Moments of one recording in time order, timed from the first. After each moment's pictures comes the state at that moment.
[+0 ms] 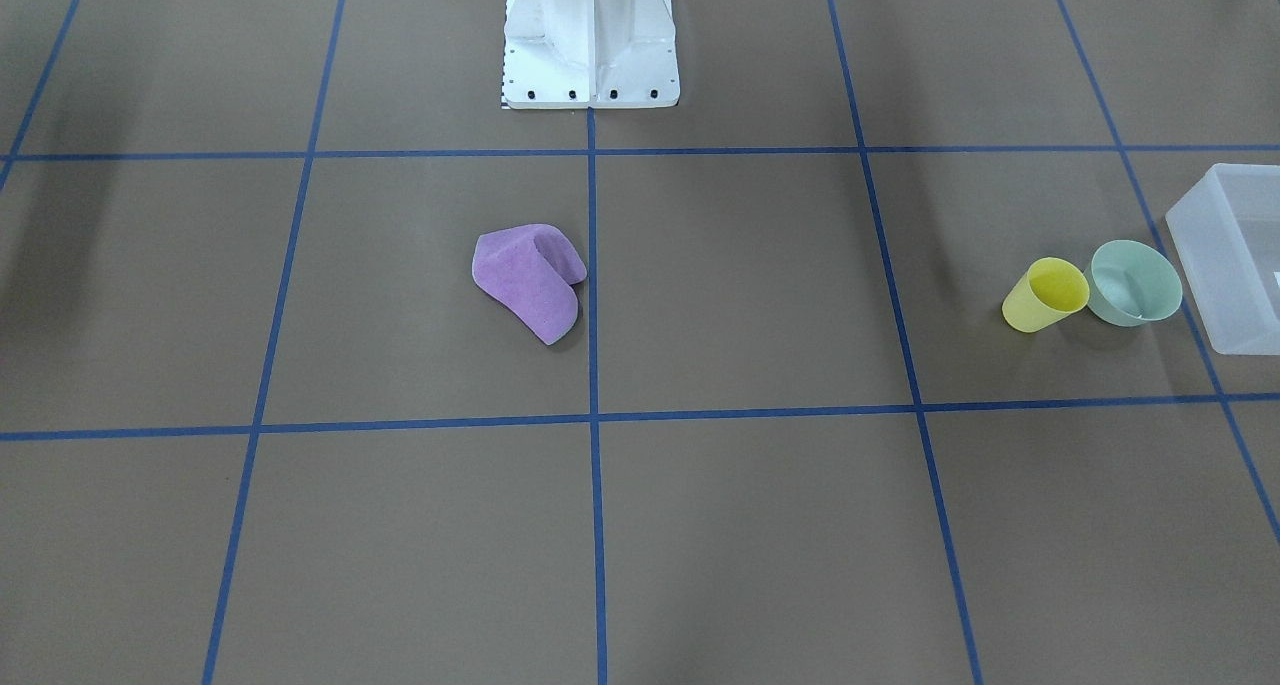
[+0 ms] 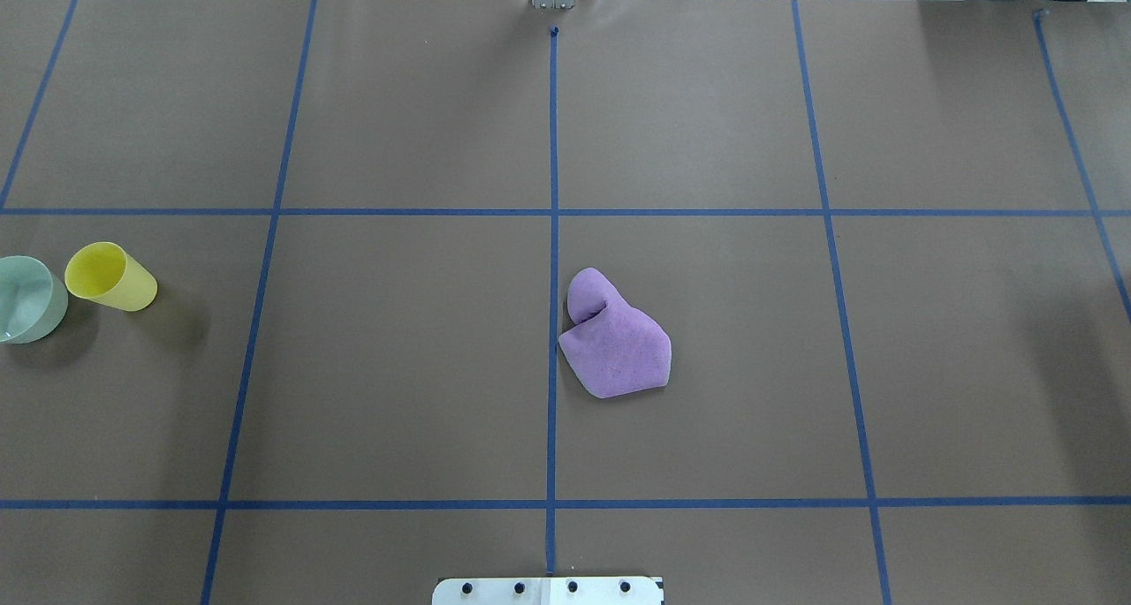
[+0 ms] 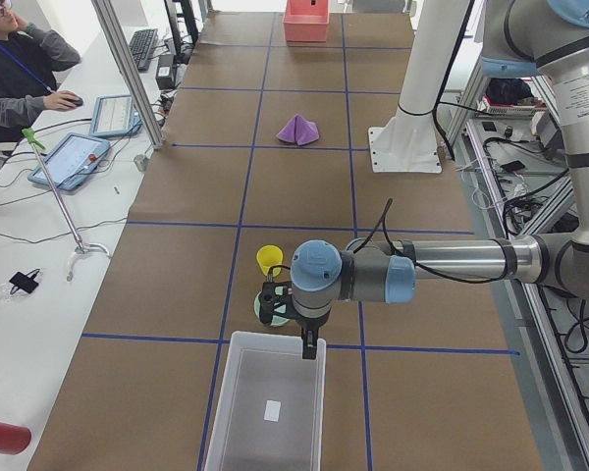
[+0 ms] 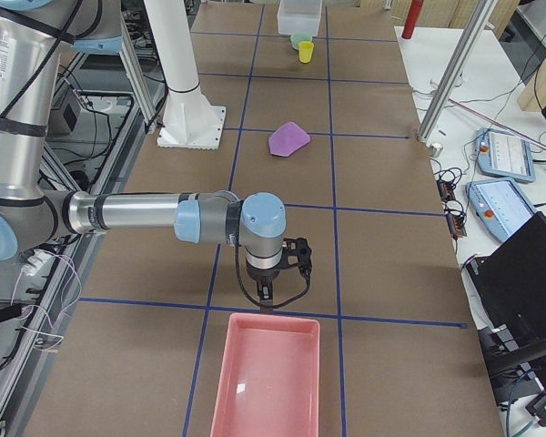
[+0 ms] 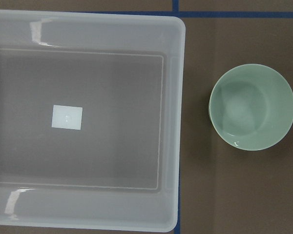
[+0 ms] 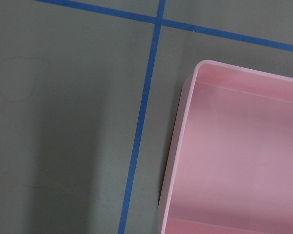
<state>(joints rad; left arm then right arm) -1.59 -1.25 -1.85 -1.63 -2.38 0.01 1.58 -1.84 1.91 -1.65 2.28 -0.18</state>
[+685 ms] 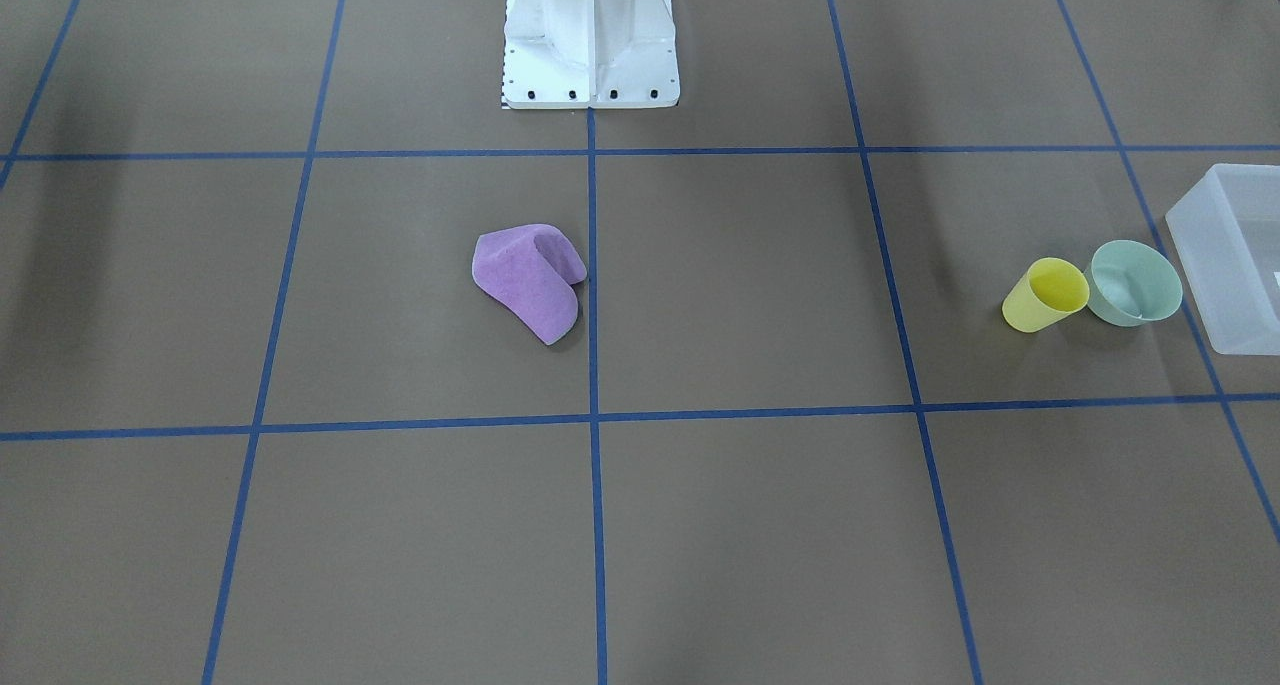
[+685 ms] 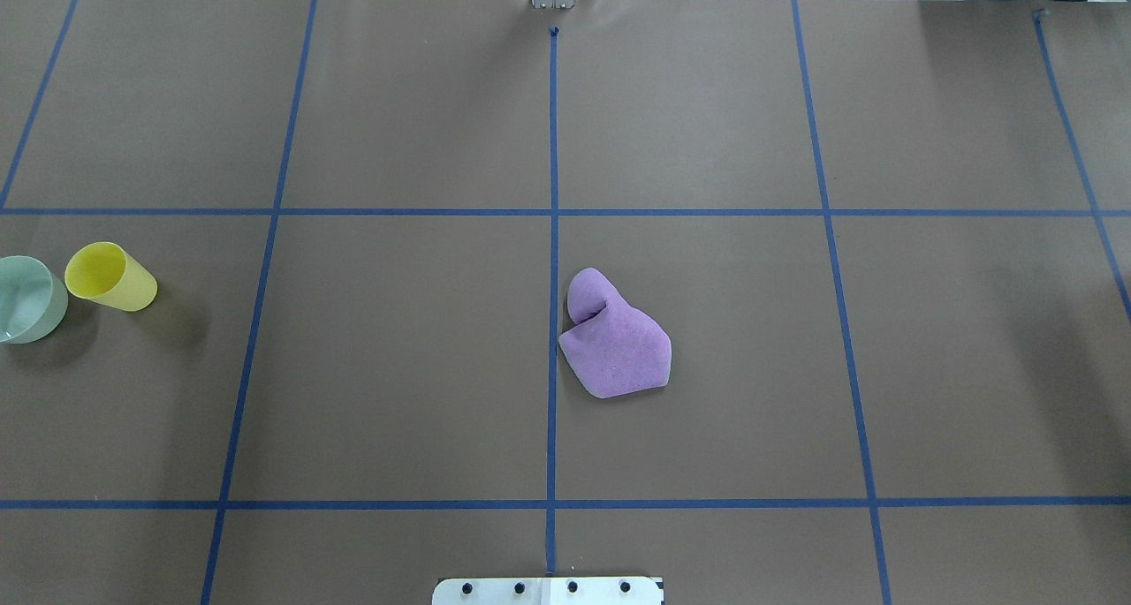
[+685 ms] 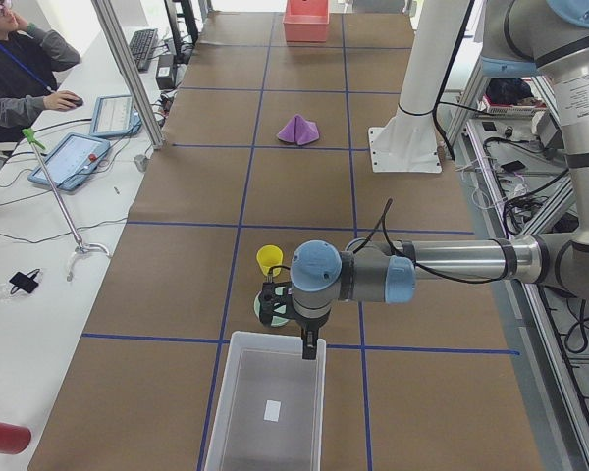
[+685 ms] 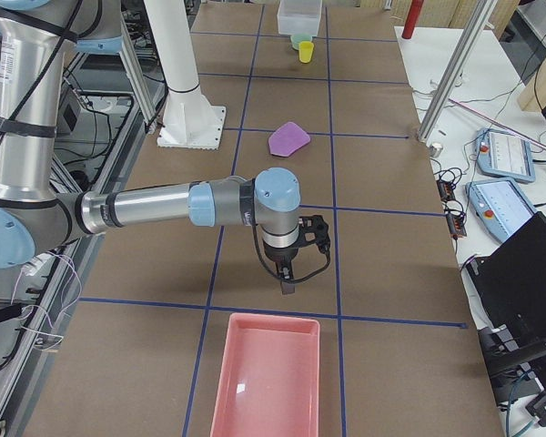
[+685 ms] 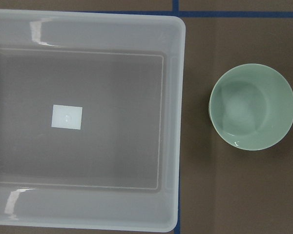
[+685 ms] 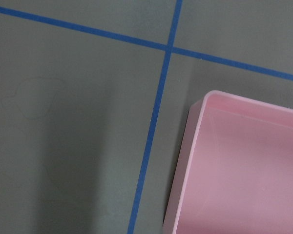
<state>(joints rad) -1.59 -1.25 -1.85 -1.63 -2.38 0.01 1.57 -1.74 1.94 -1.65 2.28 -0.17</state>
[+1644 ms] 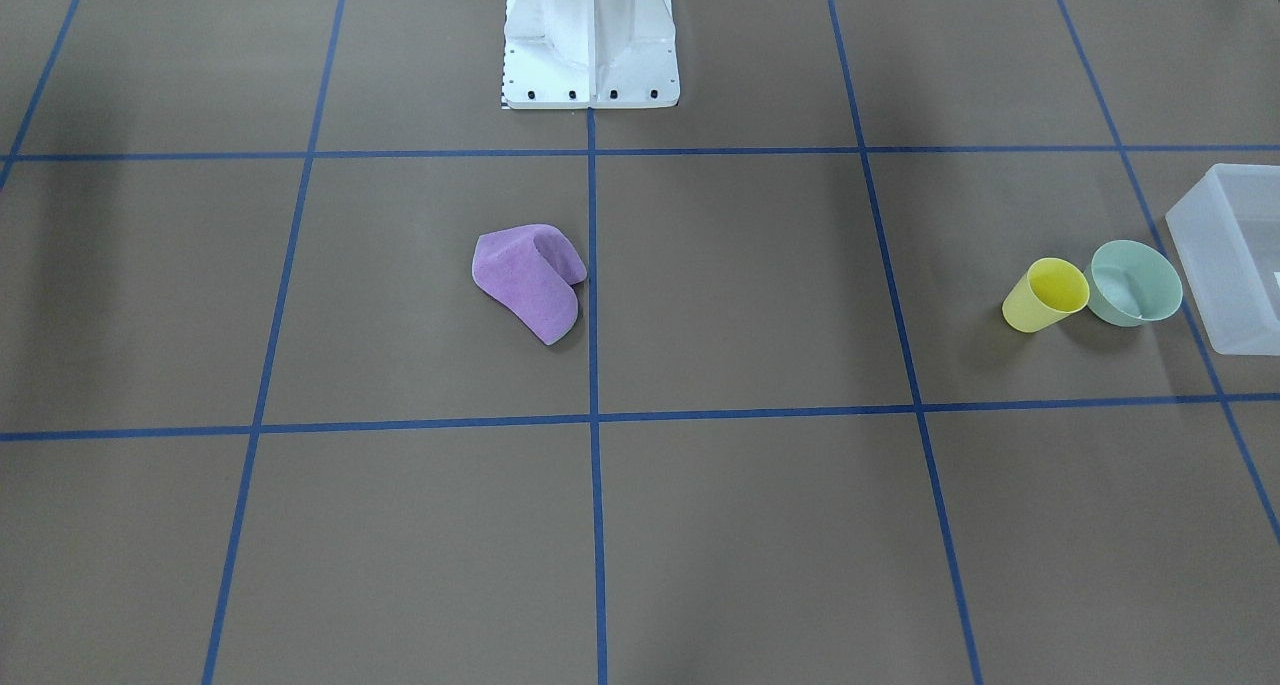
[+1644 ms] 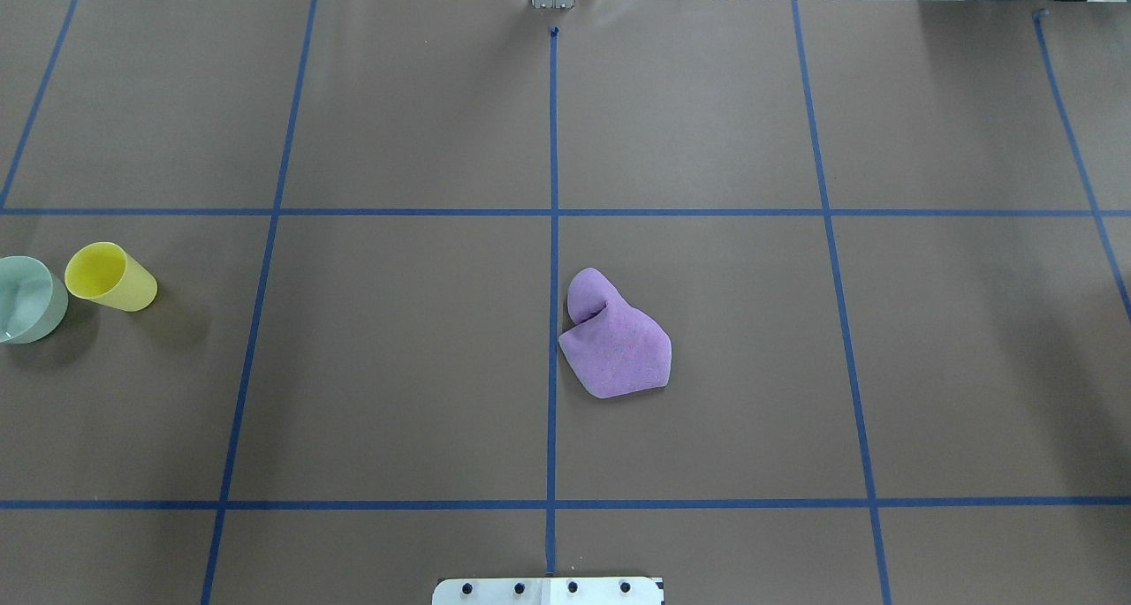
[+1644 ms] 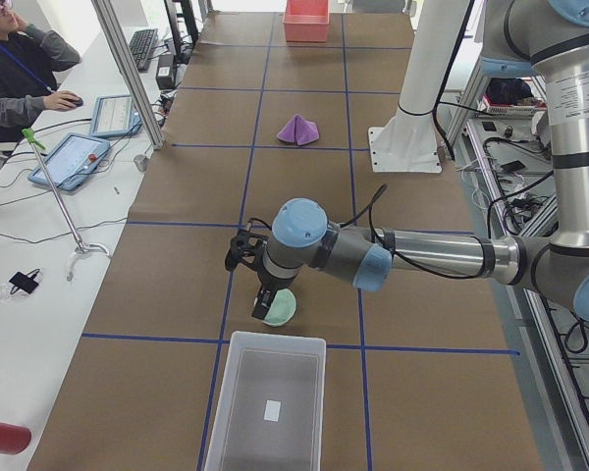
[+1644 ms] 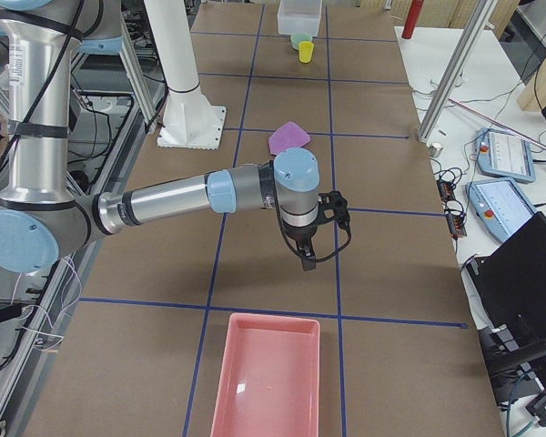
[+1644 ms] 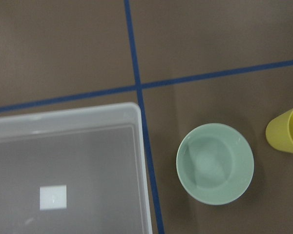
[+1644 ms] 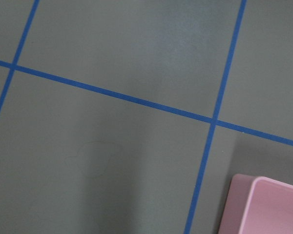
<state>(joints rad) -1.57 -1.40 -1.86 -1.95 -2.39 -0.07 1.54 -1.66 1.94 -1.65 2.38 -0.10</state>
